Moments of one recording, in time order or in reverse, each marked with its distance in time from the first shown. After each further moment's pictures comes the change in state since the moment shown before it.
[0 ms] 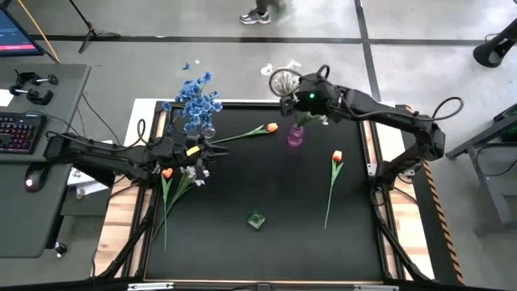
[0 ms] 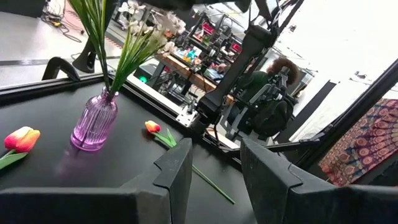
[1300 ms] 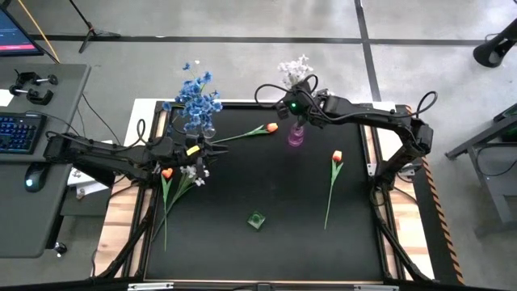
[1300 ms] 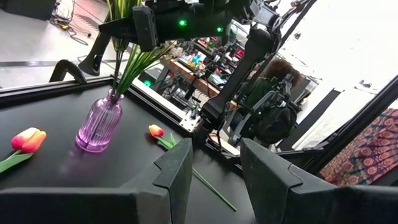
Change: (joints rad) left arm 0.000 0.000 0.000 0.007 -0.031 -0.019; right arm -0.019 0.122 -0.113 0.029 0.253 -0.027
